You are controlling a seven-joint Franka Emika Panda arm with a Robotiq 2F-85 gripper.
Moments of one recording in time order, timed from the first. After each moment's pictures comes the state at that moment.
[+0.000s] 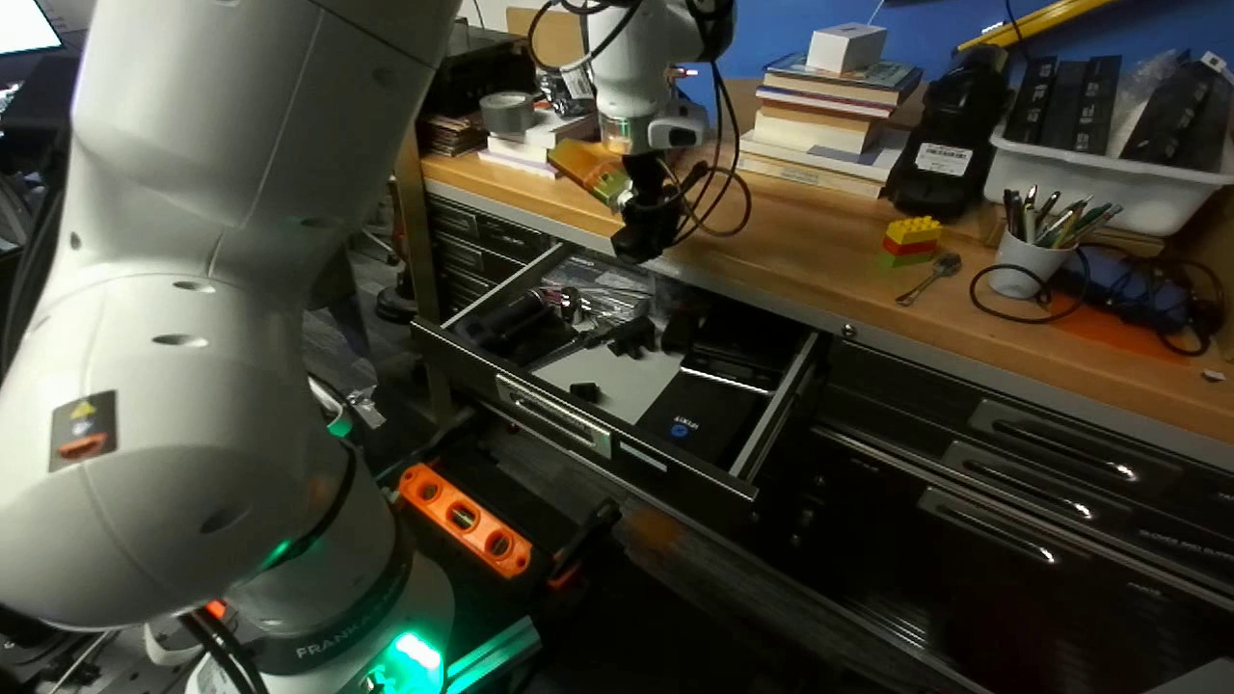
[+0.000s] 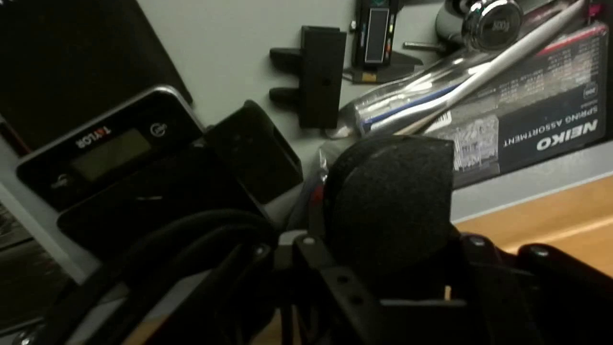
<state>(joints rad) -0.36 0.64 0.76 -1.70 2.50 3.98 -2.21</state>
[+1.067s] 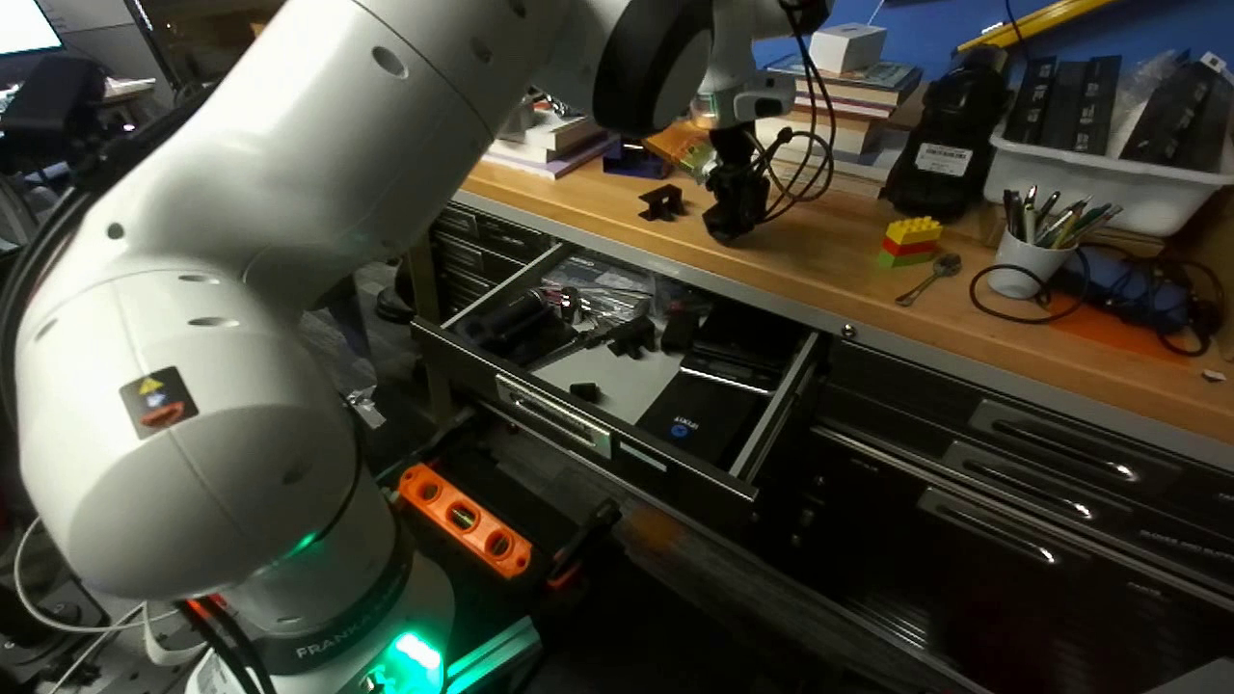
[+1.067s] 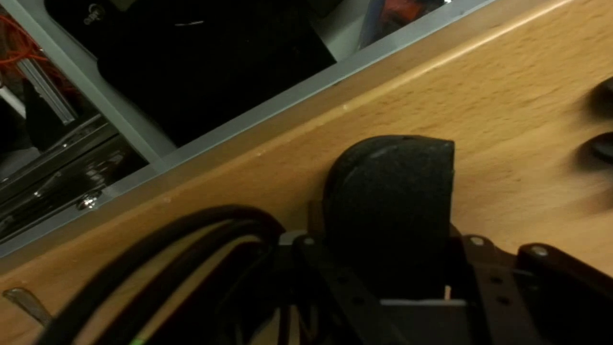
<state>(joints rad) -0.15 0.95 0.48 -1.01 2.51 4.21 -2.34</state>
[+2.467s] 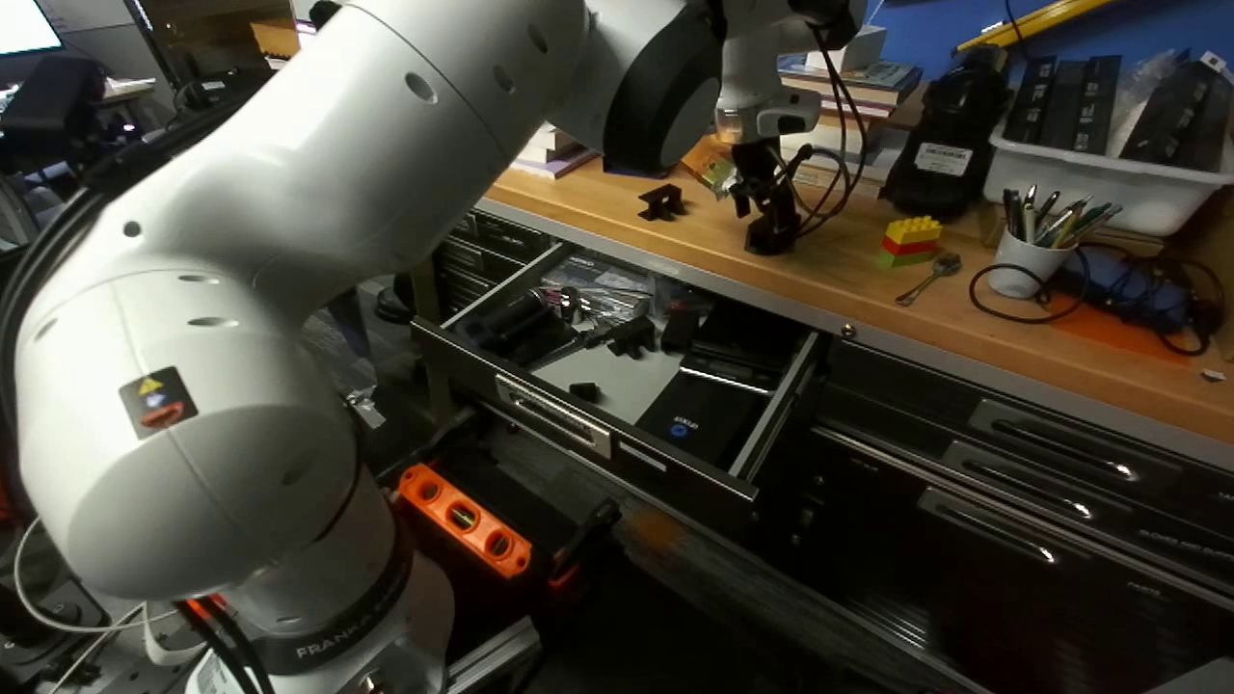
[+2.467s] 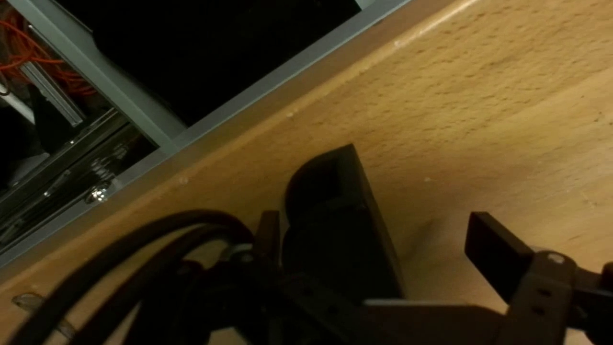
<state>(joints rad) -0.15 1.04 0.44 -0.87 2.51 4.21 -2.34</state>
